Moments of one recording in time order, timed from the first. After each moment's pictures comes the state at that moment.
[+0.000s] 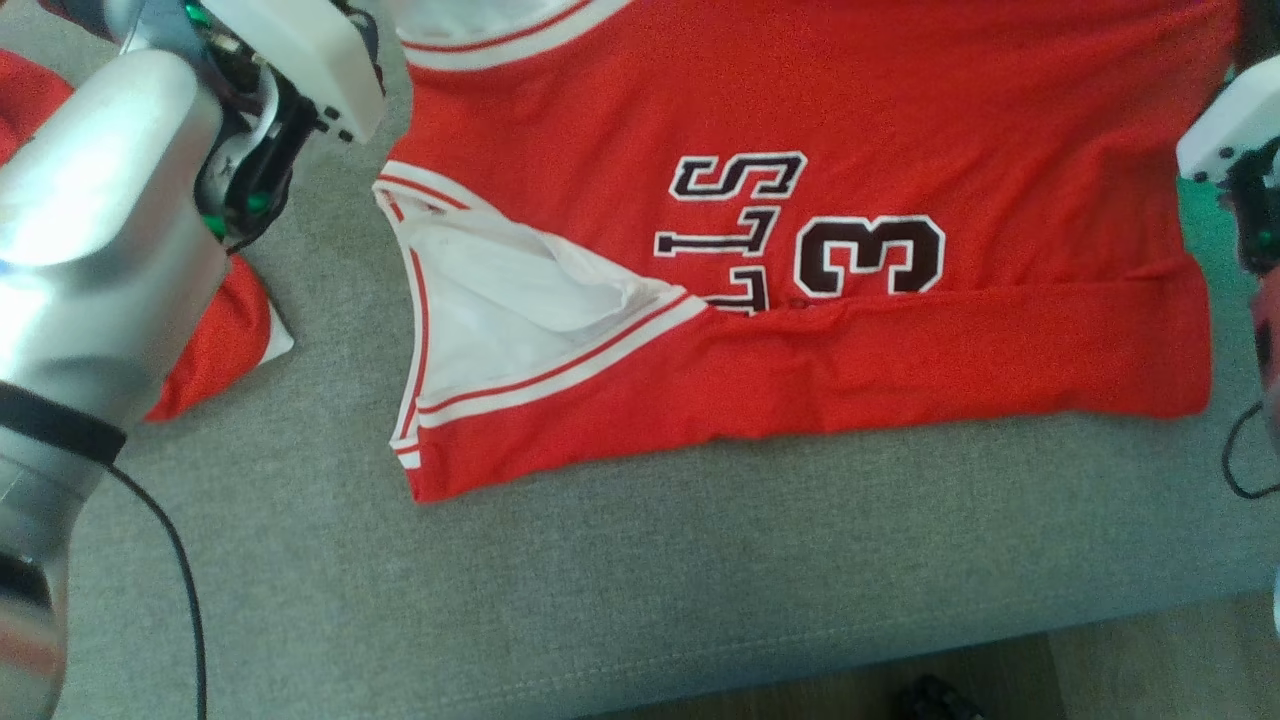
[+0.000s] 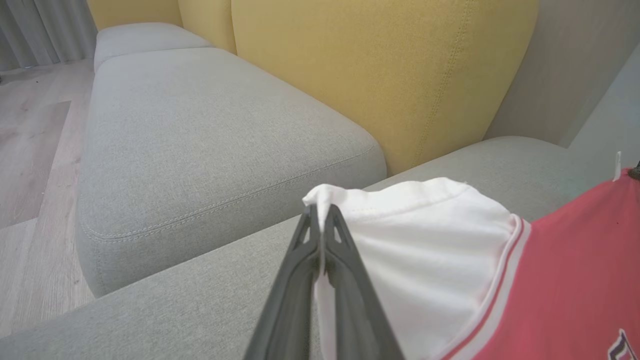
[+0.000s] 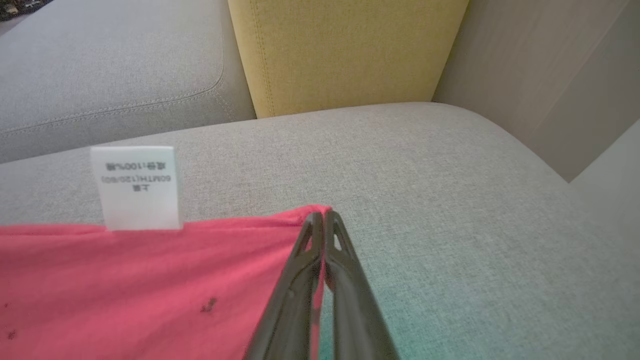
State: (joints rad) left arm -1.19 0.41 -0.99 0.63 -0.84 -0.03 -0.20; right arm -1.02 -0.31 -0.01 1.09 0.21 0.13 -0.03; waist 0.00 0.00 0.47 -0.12
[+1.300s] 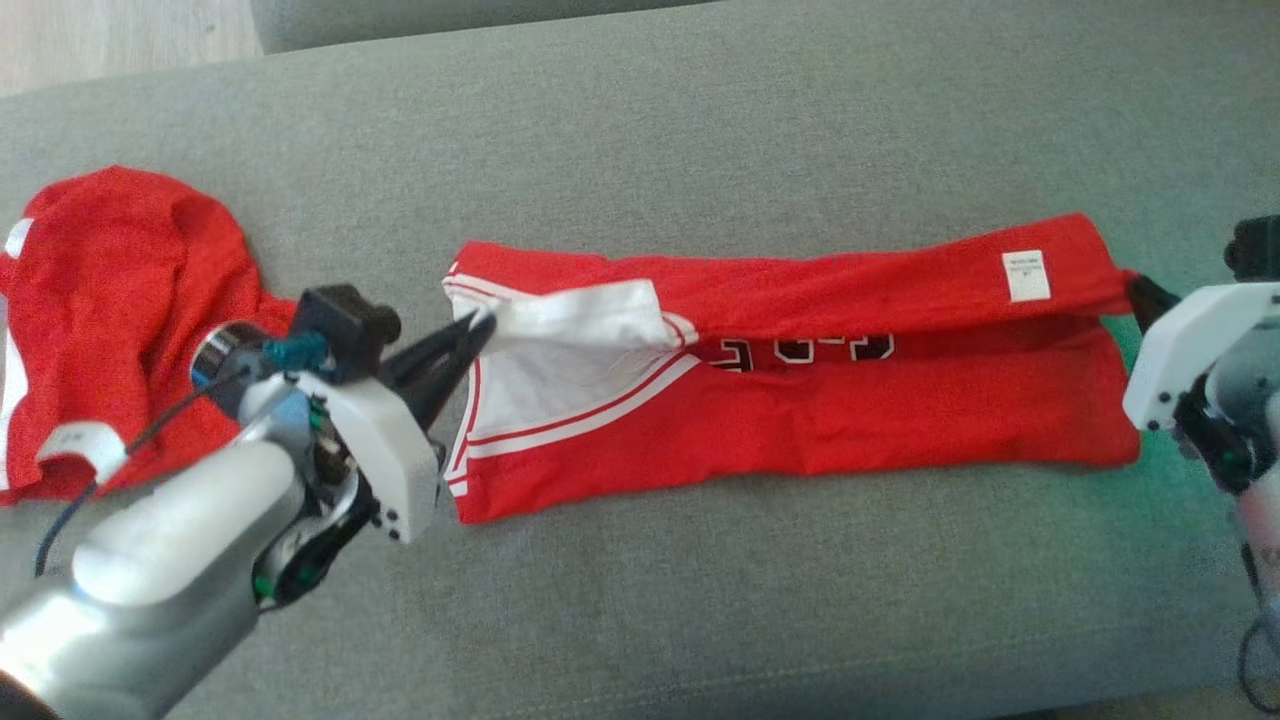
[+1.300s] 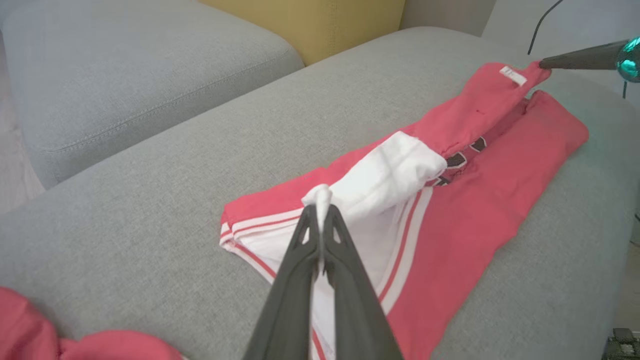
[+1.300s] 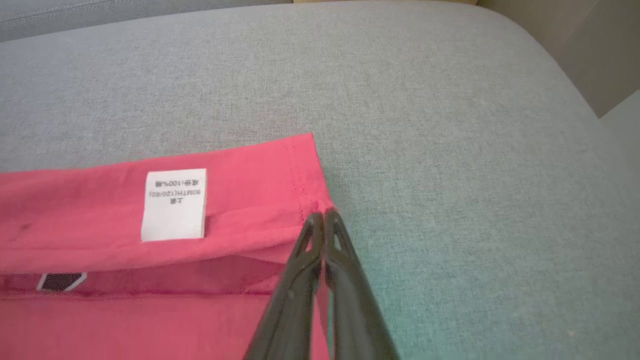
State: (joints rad) left arm -0.74 0.61 -1.16 0.25 -0.85 0.03 -0.12; right arm -0.60 -0.39 0.18 0.80 0.39 0.13 0.27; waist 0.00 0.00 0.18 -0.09
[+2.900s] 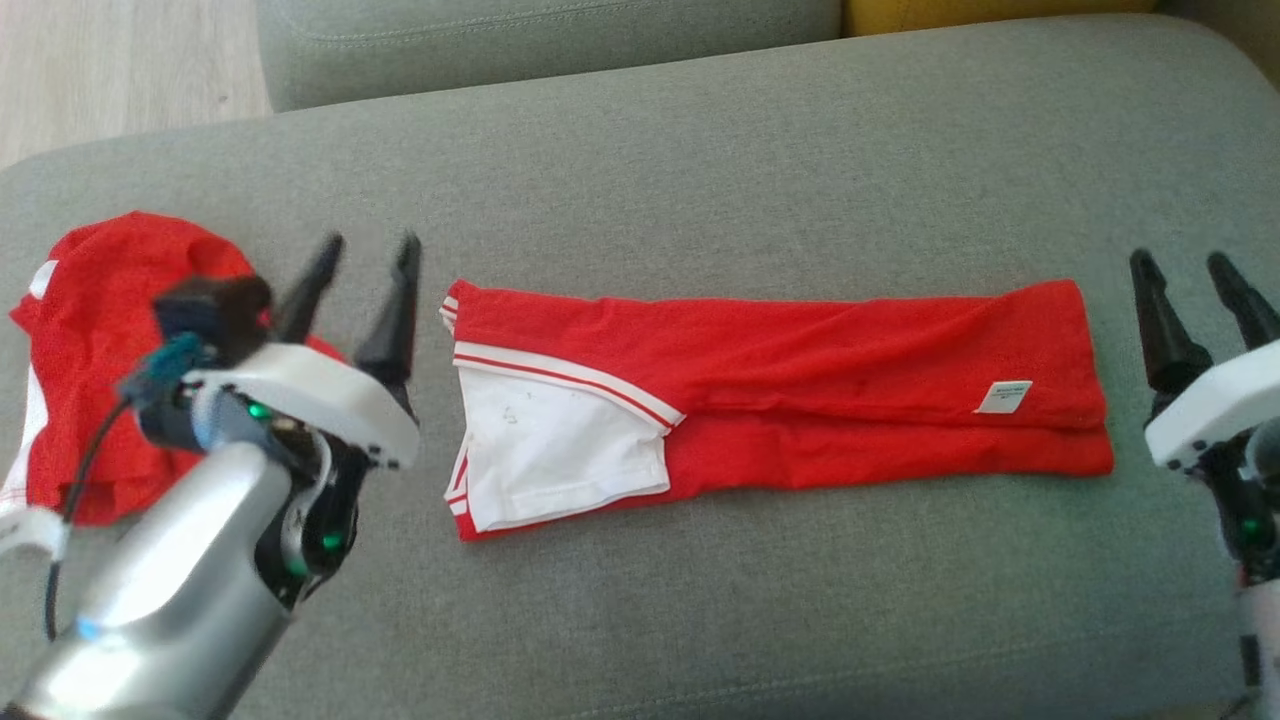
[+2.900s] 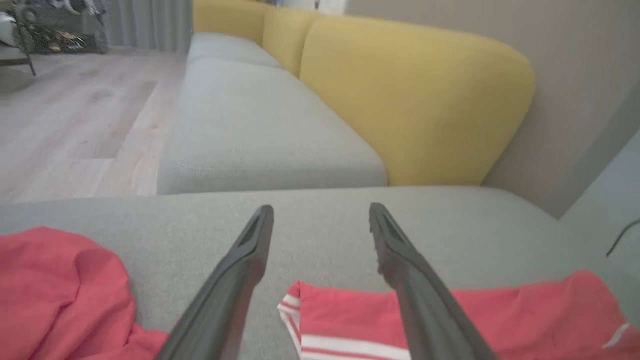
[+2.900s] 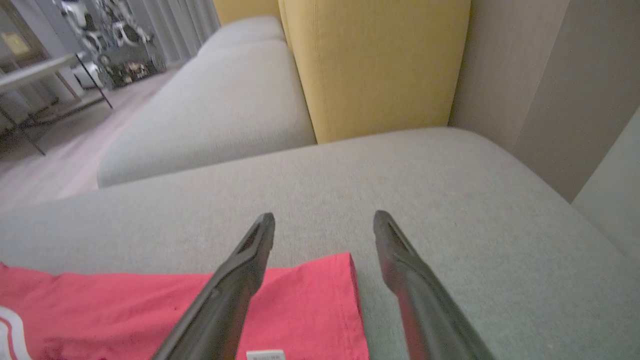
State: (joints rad) left arm -0.53 0.48 -0.78 0.25 -0.91 0.24 -0.25; right arm -0.27 -0.28 -0.08 0.20 0.42 0.13 0.27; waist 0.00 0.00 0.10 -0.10
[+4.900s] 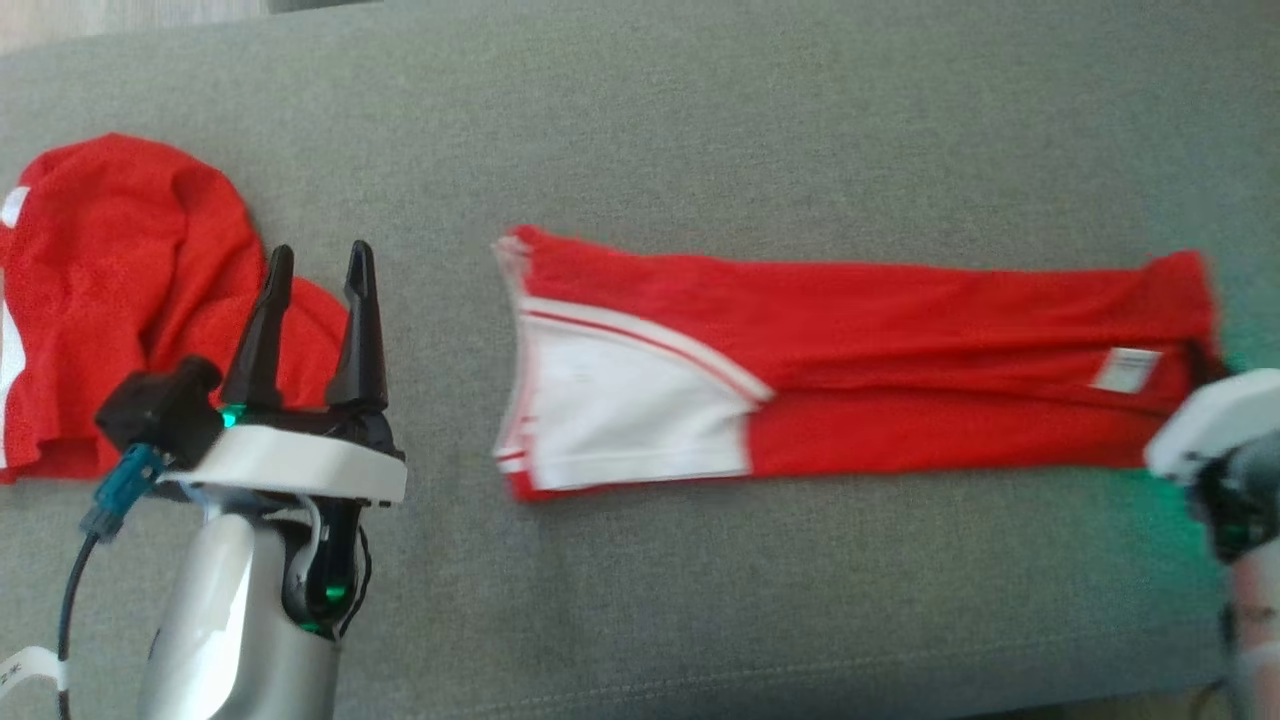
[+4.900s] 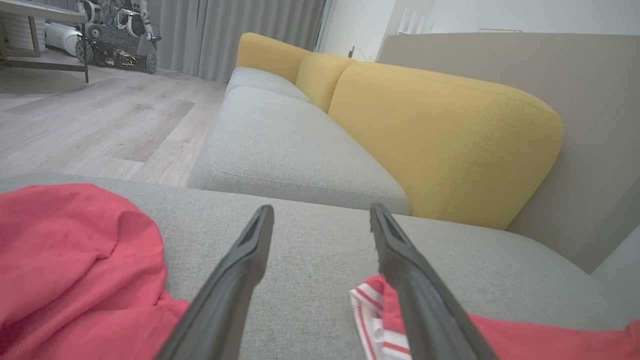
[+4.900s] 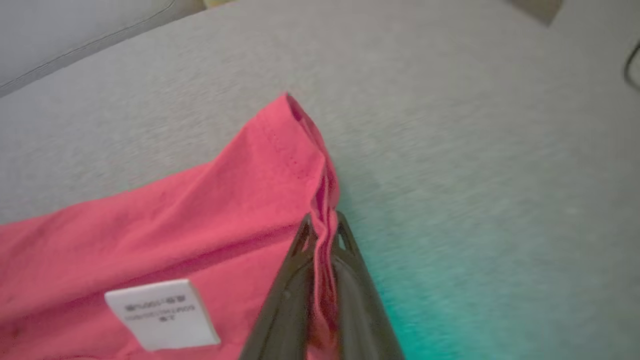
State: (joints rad) left arm -0.25 0.05 -0.09 0.20 -0.33 -0.12 -0.26; right arm -0.47 -0.23 -0.25 0.79 0.25 0.13 0.15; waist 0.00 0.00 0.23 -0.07
